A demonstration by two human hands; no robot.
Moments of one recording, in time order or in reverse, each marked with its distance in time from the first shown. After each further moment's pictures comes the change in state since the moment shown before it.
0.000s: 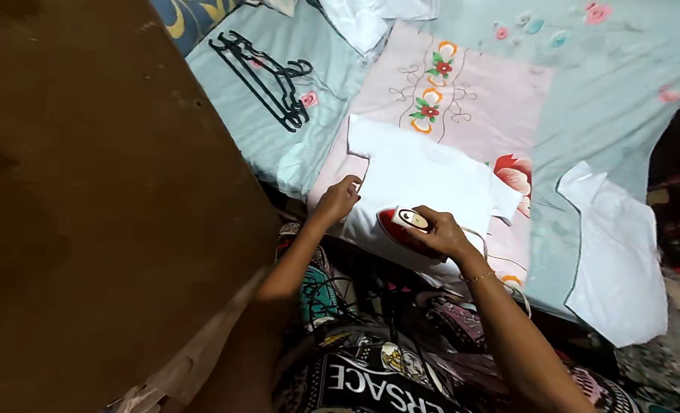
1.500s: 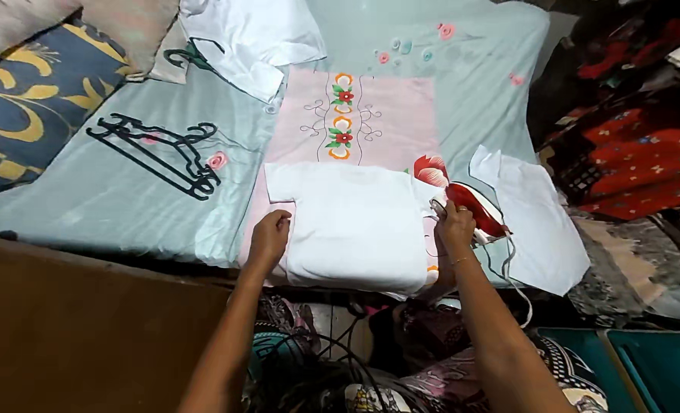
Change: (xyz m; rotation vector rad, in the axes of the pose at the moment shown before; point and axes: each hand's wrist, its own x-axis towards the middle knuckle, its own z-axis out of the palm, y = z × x) left_hand 0.034 0.035 -0.007 0.245 0.110 -0.070; right_hand -0.048 0.153 -0.074 -0.509 0.531 0.885
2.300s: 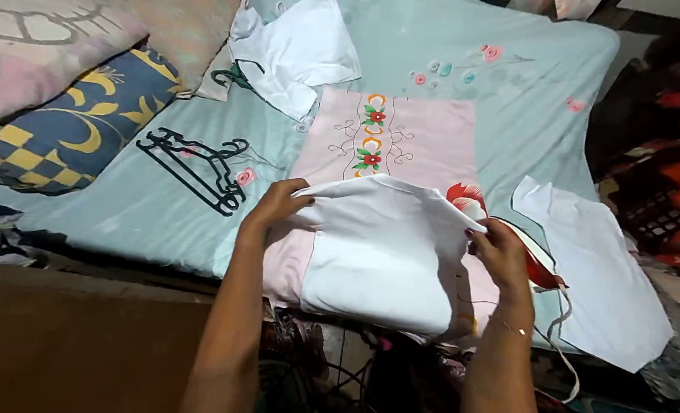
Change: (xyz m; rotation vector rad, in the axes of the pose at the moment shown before) left_hand 0.101 0.023 -0.070 -0.007 -0.092 0.397; right_hand -0.006 -0.047 -0.070 0.774 0.014 -0.315
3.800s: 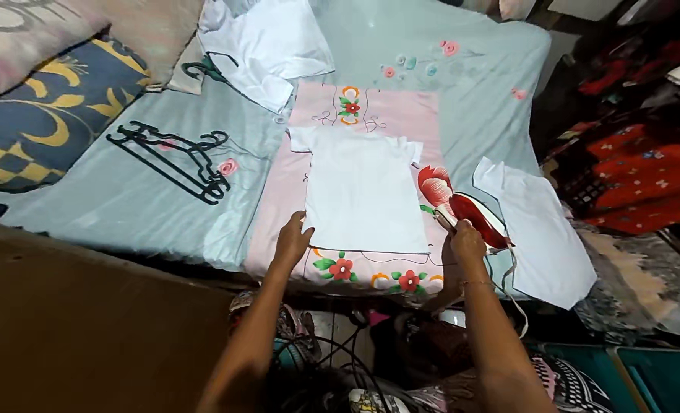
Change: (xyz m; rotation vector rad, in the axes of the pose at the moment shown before) left_hand -0.074 0.031 0.103 -0.120 0.007 -0.544; right_hand -0.024 0.055 0.001 -0.810 -0.189 0.597
